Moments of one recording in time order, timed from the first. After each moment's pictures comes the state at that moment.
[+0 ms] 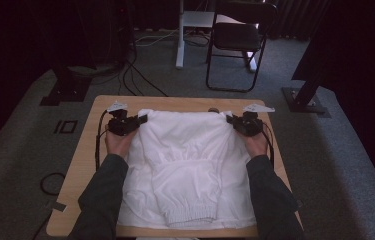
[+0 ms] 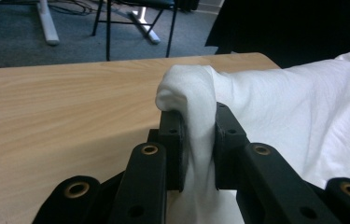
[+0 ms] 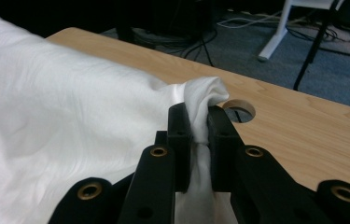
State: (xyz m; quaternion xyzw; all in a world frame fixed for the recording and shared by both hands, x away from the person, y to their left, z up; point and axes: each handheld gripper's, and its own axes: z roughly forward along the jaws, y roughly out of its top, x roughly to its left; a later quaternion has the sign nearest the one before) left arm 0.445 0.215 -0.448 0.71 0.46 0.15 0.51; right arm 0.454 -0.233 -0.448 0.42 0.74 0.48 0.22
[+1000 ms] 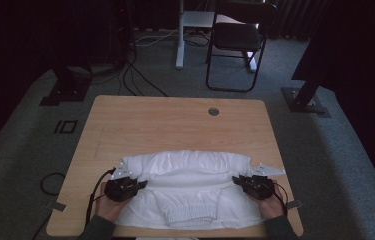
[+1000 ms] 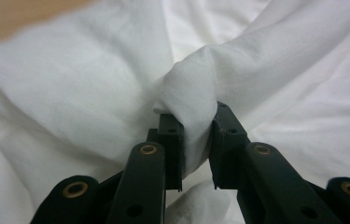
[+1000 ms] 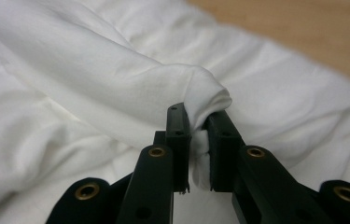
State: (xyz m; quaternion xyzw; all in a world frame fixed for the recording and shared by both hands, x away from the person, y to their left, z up) left arm 0.294 0.204 -0.538 0.82 0.40 0.11 0.39; right arm 0.302 -0.260 -0.543 0.40 0.79 0.45 0.13
